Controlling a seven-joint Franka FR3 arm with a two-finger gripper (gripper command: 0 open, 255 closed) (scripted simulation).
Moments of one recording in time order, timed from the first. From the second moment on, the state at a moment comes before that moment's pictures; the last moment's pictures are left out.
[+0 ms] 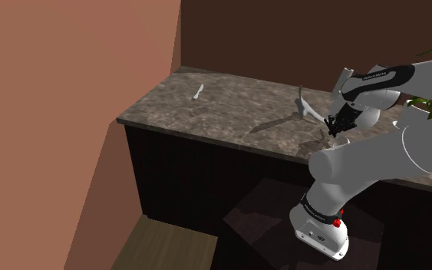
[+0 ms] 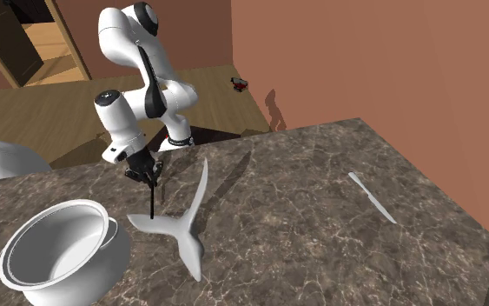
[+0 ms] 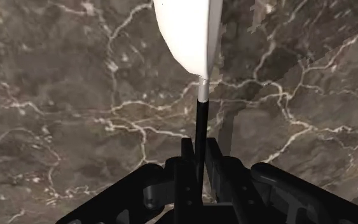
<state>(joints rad) -0.65 -0.58 -0.72 -2.67 -0.33 2.27 -0.05</state>
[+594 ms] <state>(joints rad) -0.64 -0.57 -0.73 -2.68 -0.33 2.29 -0.06</state>
